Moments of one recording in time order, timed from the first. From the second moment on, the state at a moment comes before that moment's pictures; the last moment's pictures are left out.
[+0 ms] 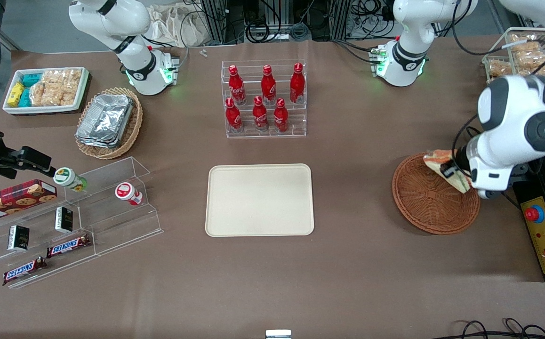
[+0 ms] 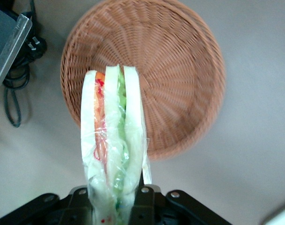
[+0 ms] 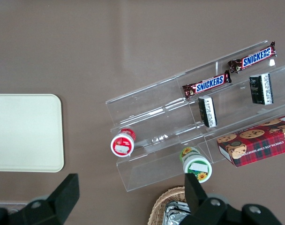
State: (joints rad) arm 0.08 0.09 -0.19 -1.92 0.05 1.79 -0.69
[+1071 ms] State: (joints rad) arm -0.07 0.32 -0.63 -1.74 0.01 1.95 -0.64
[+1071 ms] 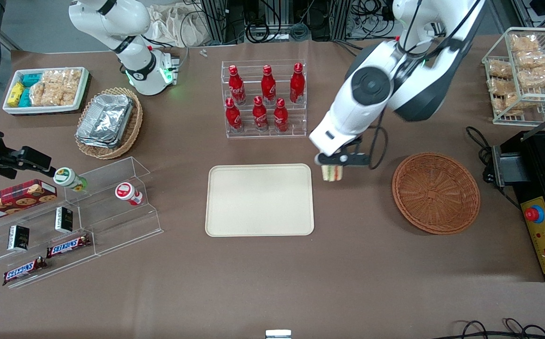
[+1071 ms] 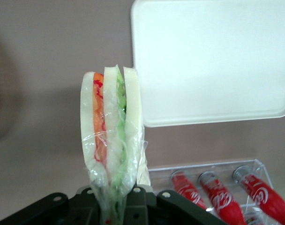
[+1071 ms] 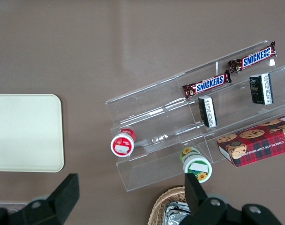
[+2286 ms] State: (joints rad) arm -0.18 0.77 -0.61 -1.63 0.40 2.23 -0.82
